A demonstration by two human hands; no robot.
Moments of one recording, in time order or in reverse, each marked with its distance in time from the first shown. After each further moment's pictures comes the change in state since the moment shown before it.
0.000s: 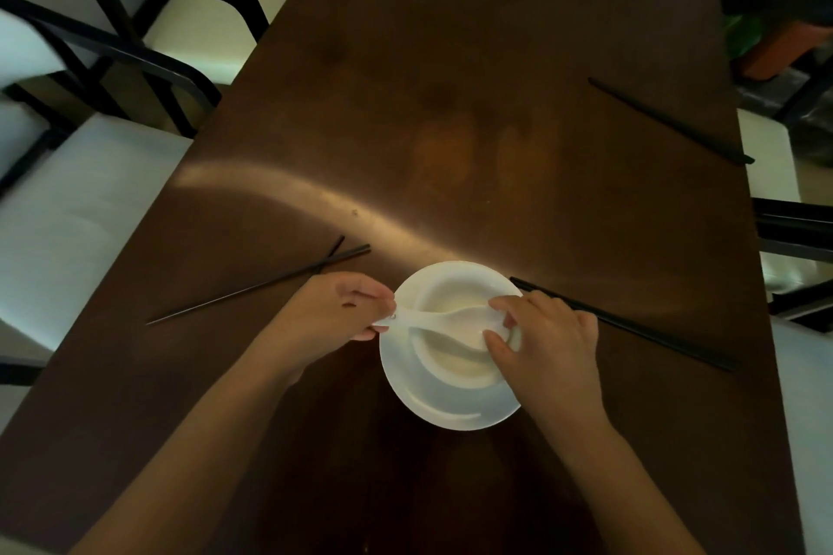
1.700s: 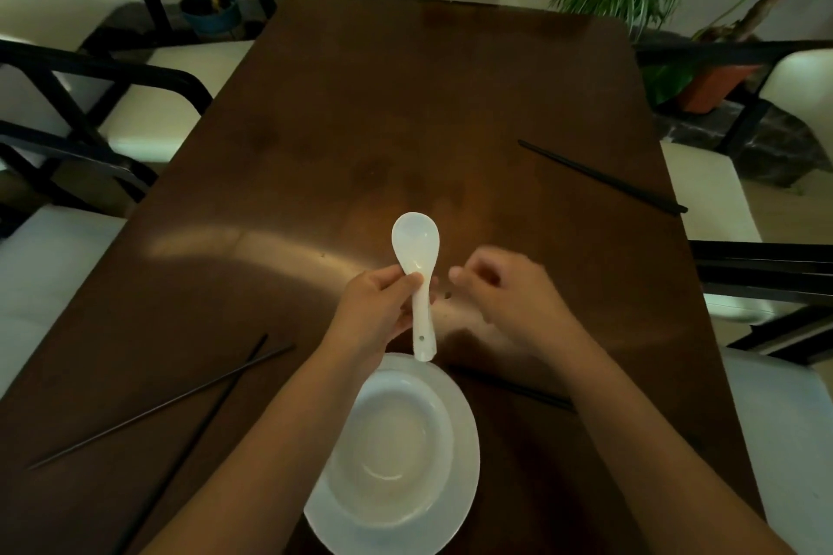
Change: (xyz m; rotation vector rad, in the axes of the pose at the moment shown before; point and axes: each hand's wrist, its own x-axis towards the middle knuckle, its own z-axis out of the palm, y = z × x) left_hand 0.094 0.096 0.094 -0.390 0.083 -0.026; right_hand 0.136 0.046 -0.047 0.460 -0.186 -0.012
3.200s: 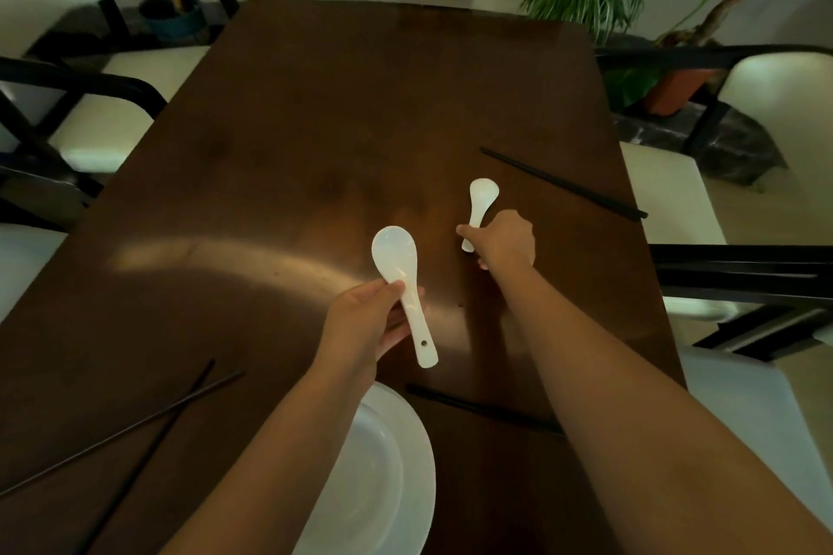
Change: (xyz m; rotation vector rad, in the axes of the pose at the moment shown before) left_hand 0.019 -0.001 0.041 -0.260 0.036 -0.069; right_hand 0.133 0.092 -0.017 -0.101 0.359 0.542
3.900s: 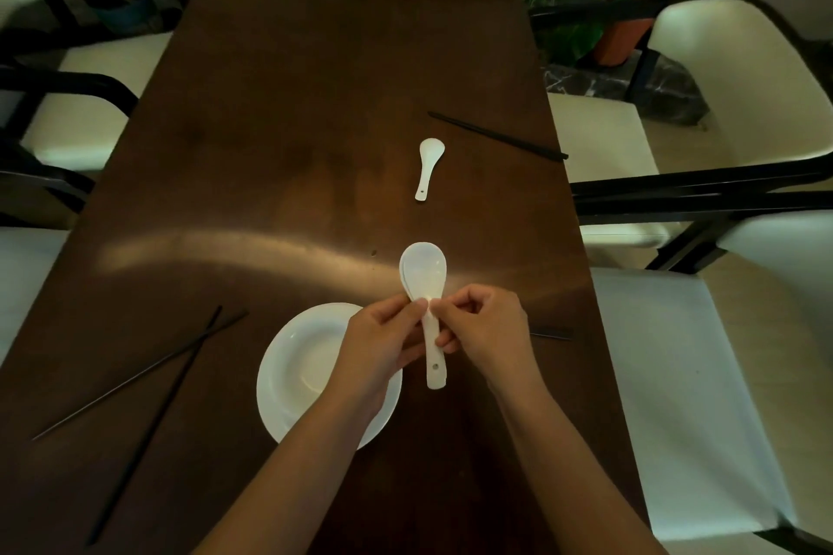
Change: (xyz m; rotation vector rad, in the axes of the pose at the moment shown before) left_hand -0.122 -0.049 0.010 0.239 -0.198 0.061; right_hand -0.241 0.069 -0.100 0.543 -0.258 -0.077
